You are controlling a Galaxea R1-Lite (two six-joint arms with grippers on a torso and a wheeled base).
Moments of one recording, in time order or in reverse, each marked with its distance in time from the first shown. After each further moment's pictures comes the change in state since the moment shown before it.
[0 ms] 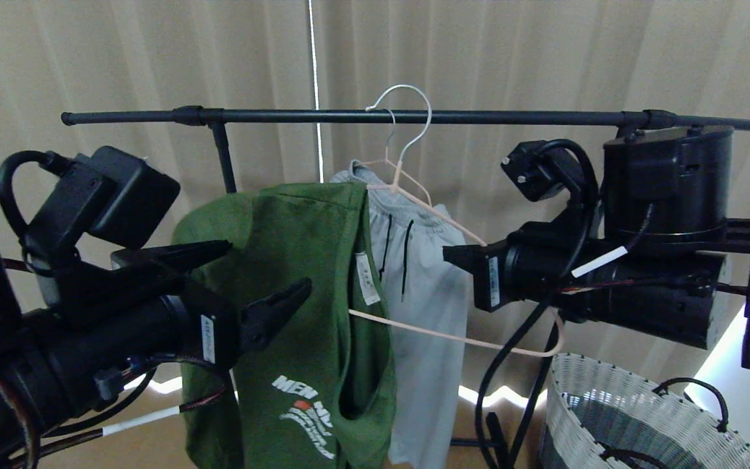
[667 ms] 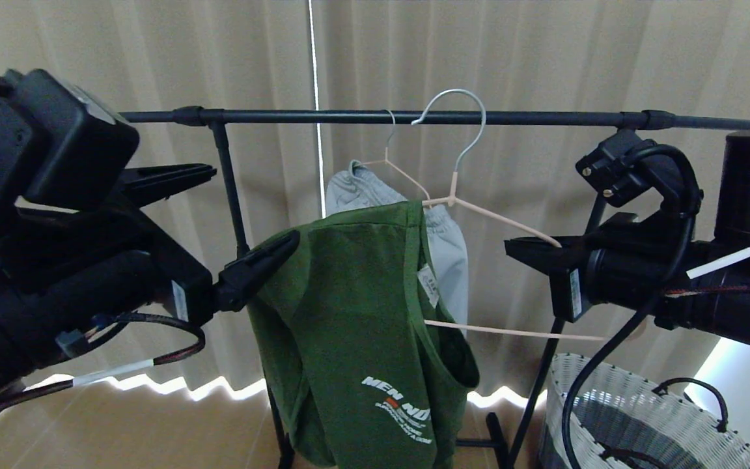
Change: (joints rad) left arm 0.069 -0.008 -0.037 -0.153 -0.135 0.358; right arm -0.089 -0.158 0.120 0.001 0.010 -0.252
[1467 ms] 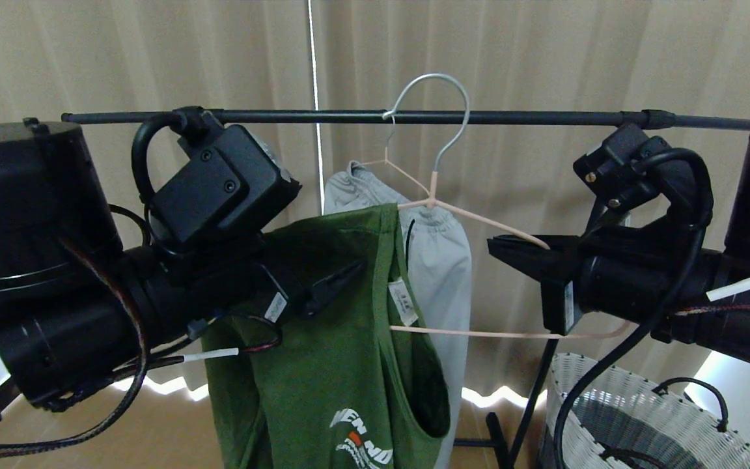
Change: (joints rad) left arm -0.034 0.188 -0.090 -0.005 -0.072 0.136; right arm 0.092 -0.011 0.036 -0.094 0.000 -0.048
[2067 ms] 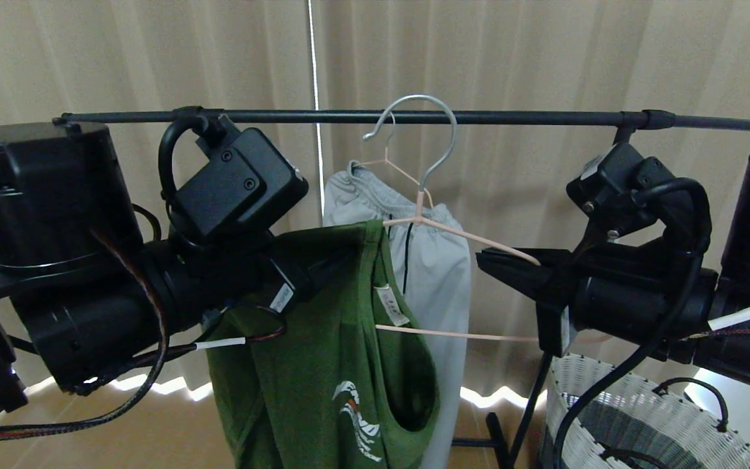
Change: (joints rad) left arm 0.015 0.033 -0.022 0.000 0.026 0.015; right arm 0.031 -0.001 0.055 -0.070 0.048 -0.043
